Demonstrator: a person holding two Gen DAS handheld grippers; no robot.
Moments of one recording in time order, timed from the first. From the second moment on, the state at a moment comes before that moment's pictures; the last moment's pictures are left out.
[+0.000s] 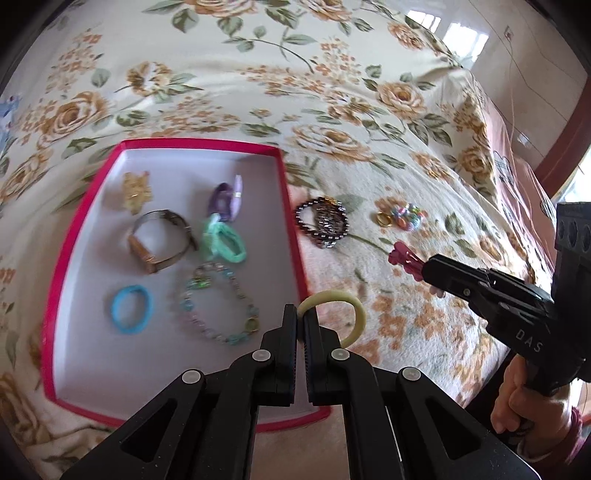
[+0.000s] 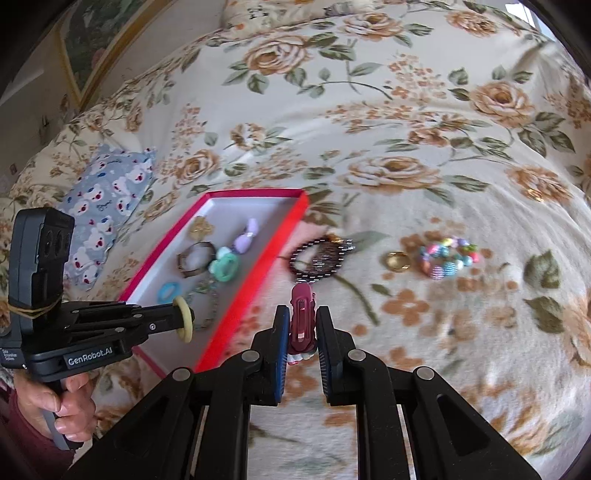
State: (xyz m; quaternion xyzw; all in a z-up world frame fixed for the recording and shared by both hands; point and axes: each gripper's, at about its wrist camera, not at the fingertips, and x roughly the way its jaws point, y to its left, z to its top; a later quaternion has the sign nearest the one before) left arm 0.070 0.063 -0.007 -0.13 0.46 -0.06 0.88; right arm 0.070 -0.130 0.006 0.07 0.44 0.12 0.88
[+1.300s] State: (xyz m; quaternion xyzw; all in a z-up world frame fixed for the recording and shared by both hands) left arm 0.036 0.169 -0.019 -0.17 0.47 0.07 0.87; right arm 0.100 -0.013 -0.025 0.04 0.47 0.23 0.85
